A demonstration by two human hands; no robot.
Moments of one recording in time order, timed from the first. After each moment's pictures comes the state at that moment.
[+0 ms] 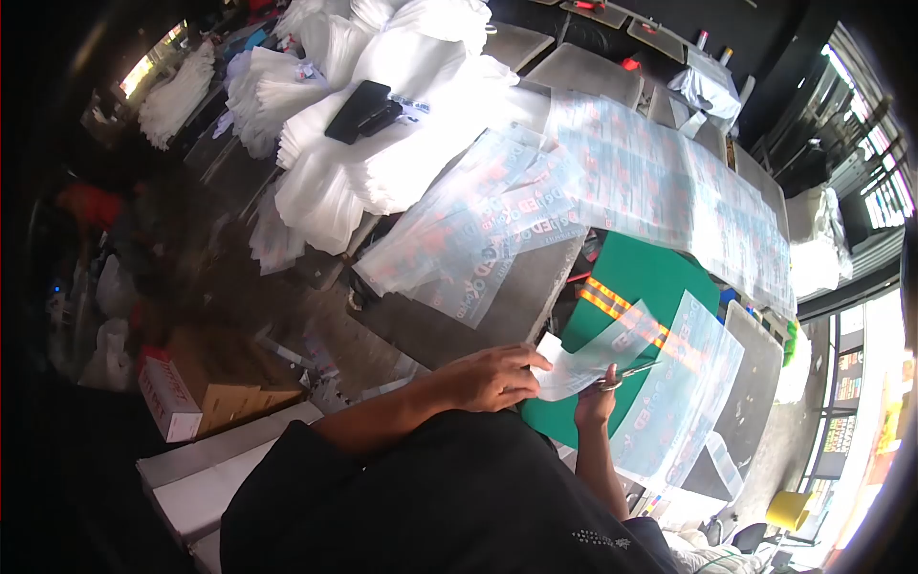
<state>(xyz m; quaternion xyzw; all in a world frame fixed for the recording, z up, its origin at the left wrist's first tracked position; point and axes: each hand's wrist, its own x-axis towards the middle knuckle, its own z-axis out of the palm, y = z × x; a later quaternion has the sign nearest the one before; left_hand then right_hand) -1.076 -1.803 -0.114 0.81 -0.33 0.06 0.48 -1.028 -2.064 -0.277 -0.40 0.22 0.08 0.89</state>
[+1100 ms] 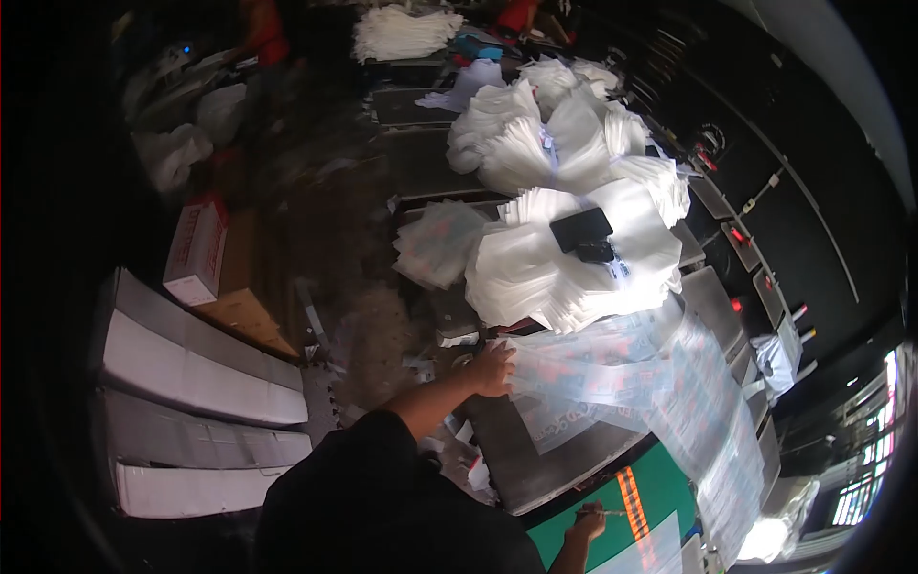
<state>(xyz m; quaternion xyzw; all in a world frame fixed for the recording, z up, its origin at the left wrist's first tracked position) -1.078 -1.556 -0.298 0.96 0.09 0.17 0.20 -0.989 -1.995 -0.293 -0.64 0.21 0.08 0.73</state>
